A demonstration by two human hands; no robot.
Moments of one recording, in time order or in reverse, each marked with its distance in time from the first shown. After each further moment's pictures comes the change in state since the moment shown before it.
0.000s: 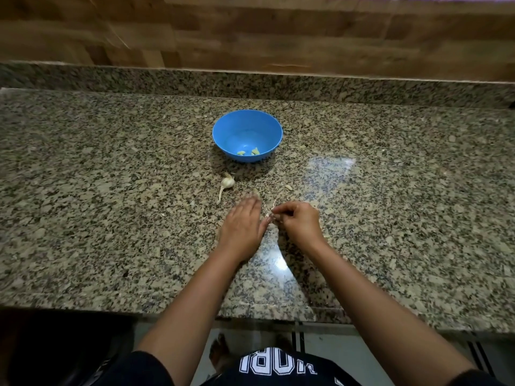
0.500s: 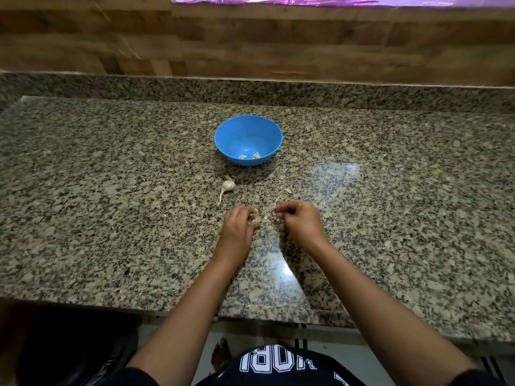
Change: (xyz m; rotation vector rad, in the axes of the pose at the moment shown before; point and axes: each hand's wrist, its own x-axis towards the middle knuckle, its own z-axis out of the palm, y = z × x) left_hand -0.014 0.003 -0.002 -0.390 0.259 -0.103; right_hand -0.001 -0.006 -0.013 0.034 -0.026 0.010
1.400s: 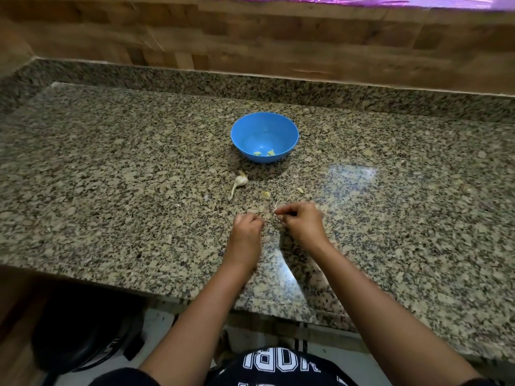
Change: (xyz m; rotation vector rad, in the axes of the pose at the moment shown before) left_hand -0.022 0.018 -0.003 0.162 0.056 -0.082; right_hand -0.001 -0.003 0.010 0.024 -0.087 -0.007
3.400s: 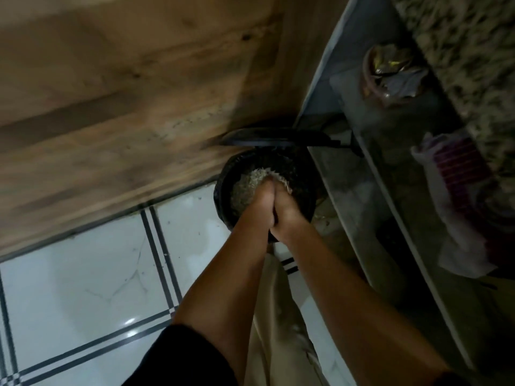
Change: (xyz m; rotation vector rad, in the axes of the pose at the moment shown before) left_hand -0.179 -0.631 -0.055 -2.045 1.663 -1.668; right_hand -0.082 0.060 0.783 0.821 -0.195 1.081
